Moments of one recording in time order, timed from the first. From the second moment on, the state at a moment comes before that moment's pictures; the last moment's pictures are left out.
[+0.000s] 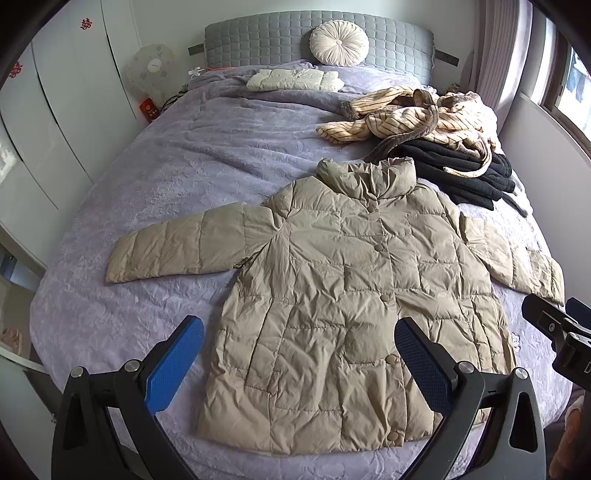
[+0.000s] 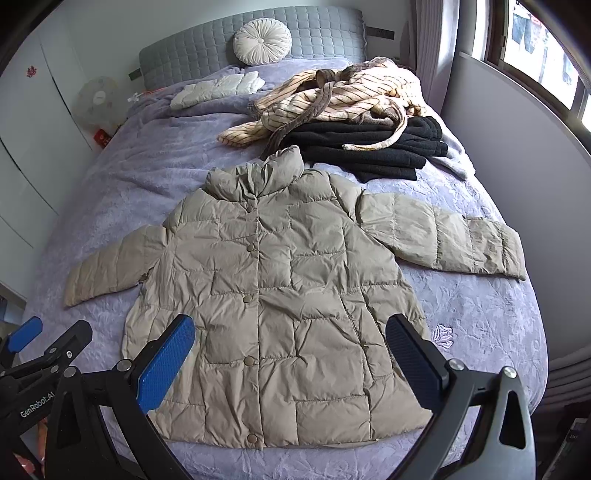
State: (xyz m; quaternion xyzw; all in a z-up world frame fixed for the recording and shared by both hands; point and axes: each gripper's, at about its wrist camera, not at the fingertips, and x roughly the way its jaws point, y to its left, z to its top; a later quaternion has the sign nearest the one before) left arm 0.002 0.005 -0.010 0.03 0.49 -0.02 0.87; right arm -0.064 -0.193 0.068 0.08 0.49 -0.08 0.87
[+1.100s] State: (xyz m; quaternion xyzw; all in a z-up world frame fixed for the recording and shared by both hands) left arm 0.002 0.006 -0.011 0.03 0.49 -0.02 0.87; right arm -0.063 -0.191 0.064 0.08 0.49 -0.08 0.86
